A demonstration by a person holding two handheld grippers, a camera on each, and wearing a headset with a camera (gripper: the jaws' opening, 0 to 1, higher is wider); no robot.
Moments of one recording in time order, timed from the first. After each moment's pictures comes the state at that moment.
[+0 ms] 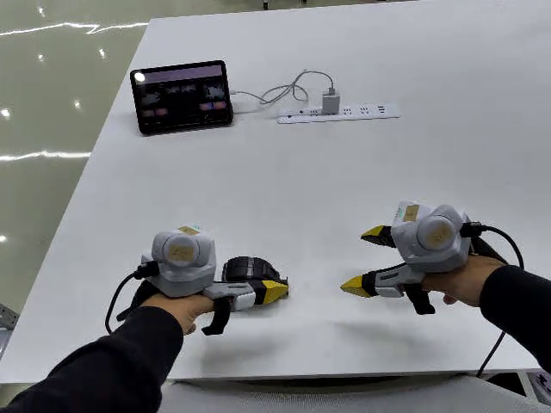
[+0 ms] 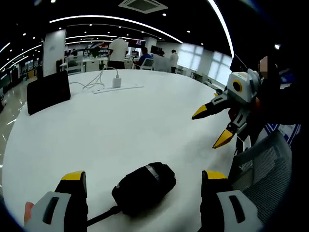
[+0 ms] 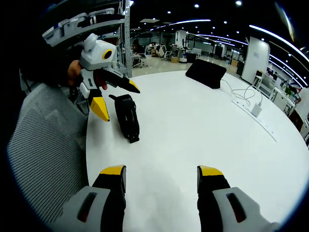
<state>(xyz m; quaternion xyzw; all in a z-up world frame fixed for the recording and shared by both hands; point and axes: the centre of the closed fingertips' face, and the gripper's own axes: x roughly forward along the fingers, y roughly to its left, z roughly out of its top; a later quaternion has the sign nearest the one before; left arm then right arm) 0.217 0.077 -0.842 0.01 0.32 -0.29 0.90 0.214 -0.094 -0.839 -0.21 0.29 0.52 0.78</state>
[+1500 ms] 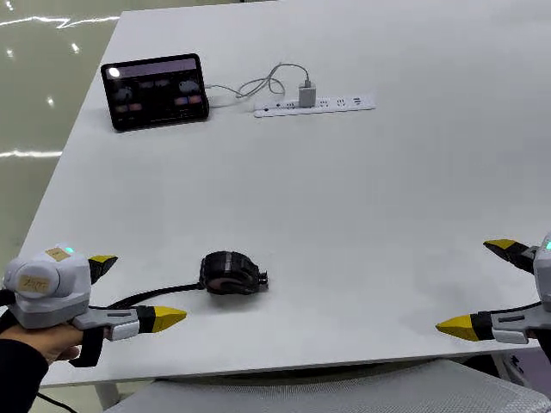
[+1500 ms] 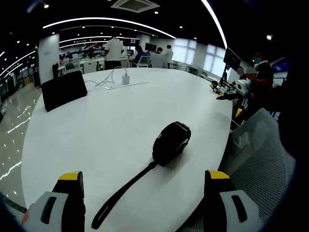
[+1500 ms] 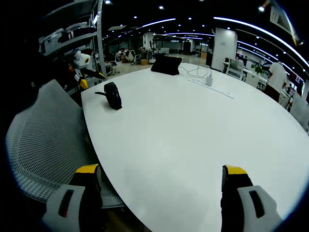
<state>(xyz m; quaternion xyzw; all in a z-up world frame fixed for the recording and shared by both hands) 0.172 0.176 -0.832 0.04 0.34 -0.30 0.89 0.156 -0.257 -0.833 -0.15 0.31 0.41 0.84</state>
